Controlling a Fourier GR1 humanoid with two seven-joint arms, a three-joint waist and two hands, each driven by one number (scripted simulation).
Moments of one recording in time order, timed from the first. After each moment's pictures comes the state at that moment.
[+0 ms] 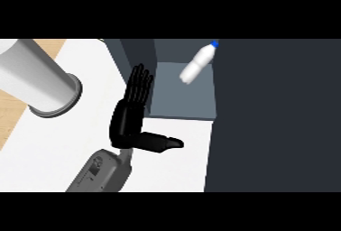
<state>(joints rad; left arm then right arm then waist) -0.34 0.06 -0.39 -1.39 0.43 0.28 -0.39 0.65 -0.14 0.39 -2.18 -0.19 0.08 -0.24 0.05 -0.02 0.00</state>
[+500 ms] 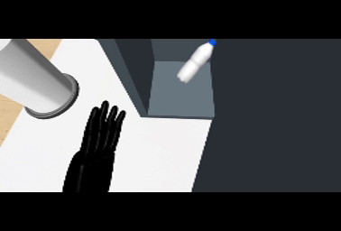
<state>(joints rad) 0.06 0.20 -0.52 -1.92 0.39 0.34 -0.31 0.62 -0.26 0.48 -2.21 -0.06 0.17 -0.17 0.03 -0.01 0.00</state>
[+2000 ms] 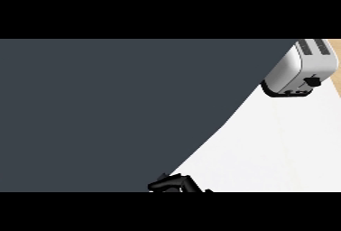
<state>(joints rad) 0.80 0.52 -0.06 -2.29 0.75 -0.11 -0.54 0.15 -0.04 0.77 -2.13 0.10 -0.05 0.34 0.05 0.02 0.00</state>
